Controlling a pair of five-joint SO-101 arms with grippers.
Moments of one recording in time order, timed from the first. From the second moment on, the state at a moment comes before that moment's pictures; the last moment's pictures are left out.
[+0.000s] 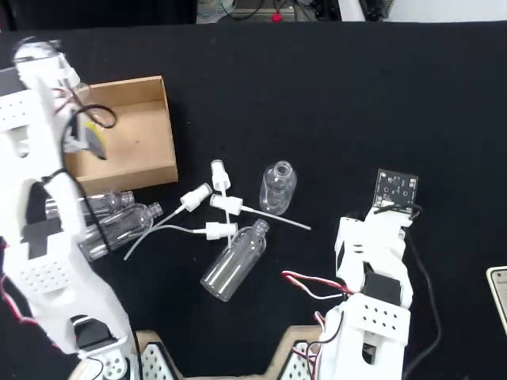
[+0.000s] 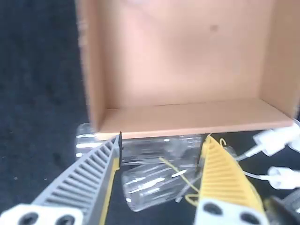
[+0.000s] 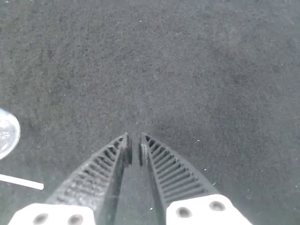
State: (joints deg) left arm -23.5 20.4 -33.8 99.9 -12.5; right arm 18.5 -72.3 90.2 36.6 6.3
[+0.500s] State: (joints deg) left arm -5.3 20.4 -31.3 91.0 -2.7; right arm 18.5 -72.3 90.2 36.6 6.3
